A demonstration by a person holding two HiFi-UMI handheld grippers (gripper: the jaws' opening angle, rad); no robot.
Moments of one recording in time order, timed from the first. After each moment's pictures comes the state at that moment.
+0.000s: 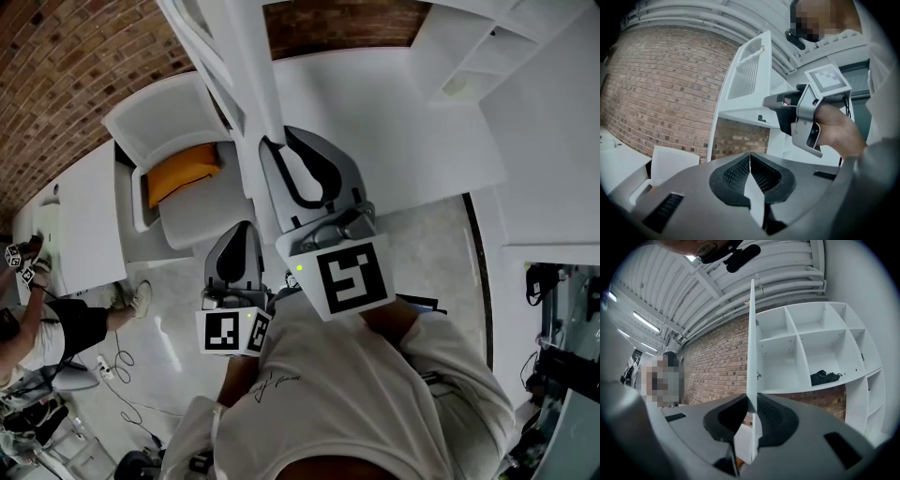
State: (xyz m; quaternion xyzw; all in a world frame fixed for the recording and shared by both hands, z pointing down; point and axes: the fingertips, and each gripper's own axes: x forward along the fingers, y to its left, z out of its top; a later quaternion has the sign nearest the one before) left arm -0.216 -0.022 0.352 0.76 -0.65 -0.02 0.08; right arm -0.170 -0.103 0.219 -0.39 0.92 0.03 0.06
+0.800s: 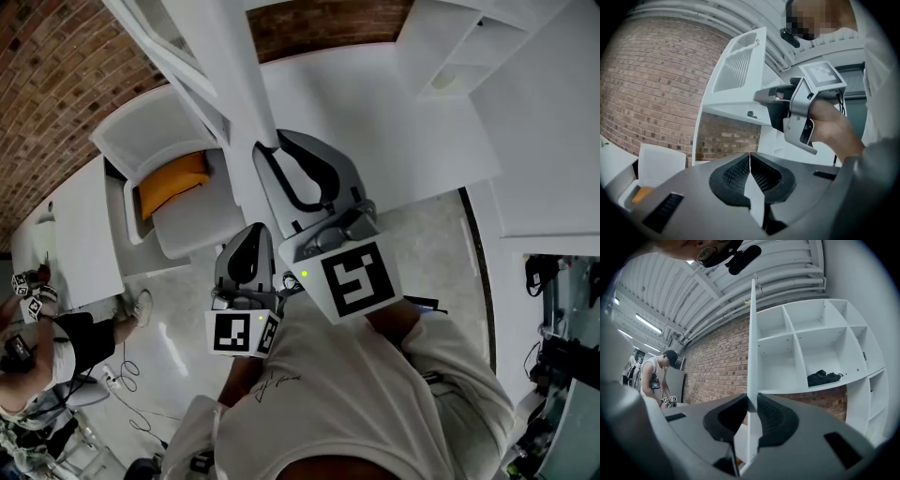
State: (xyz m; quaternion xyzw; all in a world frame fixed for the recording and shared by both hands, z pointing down) left arm -0.171 -0.054 0.358 0.79 -0.61 0.00 0.09; right arm -0.149 -0.128 0.220 -0.37 0.92 0.03 0.06
